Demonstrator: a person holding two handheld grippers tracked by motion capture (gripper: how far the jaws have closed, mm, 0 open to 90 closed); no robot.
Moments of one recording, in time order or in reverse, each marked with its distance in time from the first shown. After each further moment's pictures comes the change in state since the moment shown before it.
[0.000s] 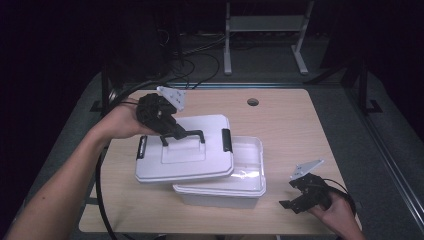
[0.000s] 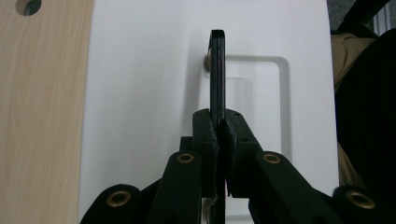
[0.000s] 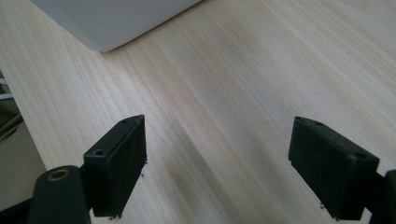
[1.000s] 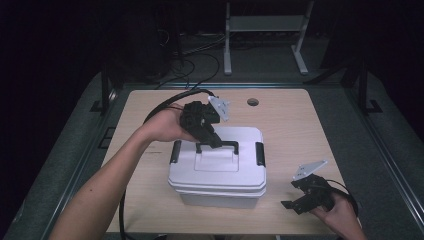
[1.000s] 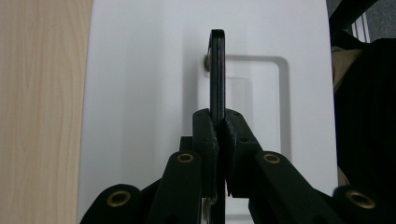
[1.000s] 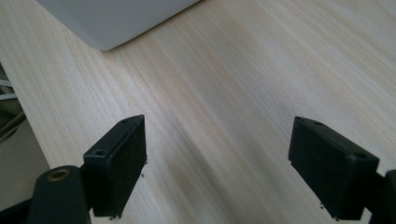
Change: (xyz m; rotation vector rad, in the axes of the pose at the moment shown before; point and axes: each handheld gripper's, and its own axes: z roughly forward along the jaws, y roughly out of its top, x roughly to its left) left arm -0.002 0.066 0.061 0.040 -0.088 0.079; right arm 0.000 -0.005 -0.005 -0.015 -0.006 0.008
